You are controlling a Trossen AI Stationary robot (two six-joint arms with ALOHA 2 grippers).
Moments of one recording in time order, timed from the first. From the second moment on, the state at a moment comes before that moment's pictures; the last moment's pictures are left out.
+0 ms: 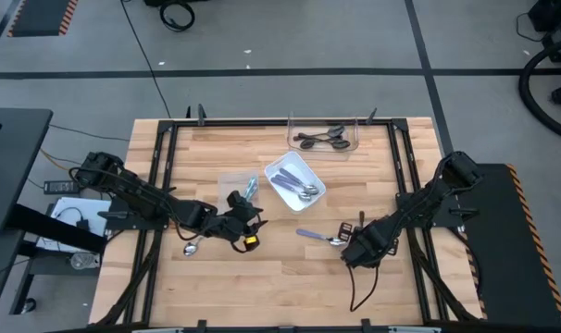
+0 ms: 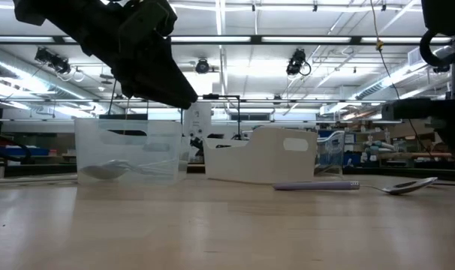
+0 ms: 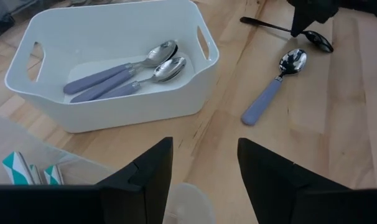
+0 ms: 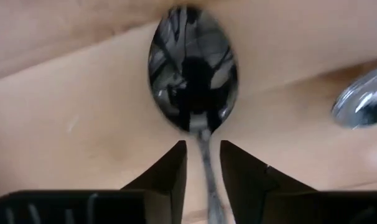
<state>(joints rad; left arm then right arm) -0.36 1.51 0.74 0.08 -0.62 -0.52 0.58 1.65 0.86 -0.91 0.11 -0.65</state>
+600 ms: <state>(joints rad) -0.43 1.51 0.74 0.12 -0.62 -0.62 0.56 1.64 0.83 -0.80 0.06 -0.72</state>
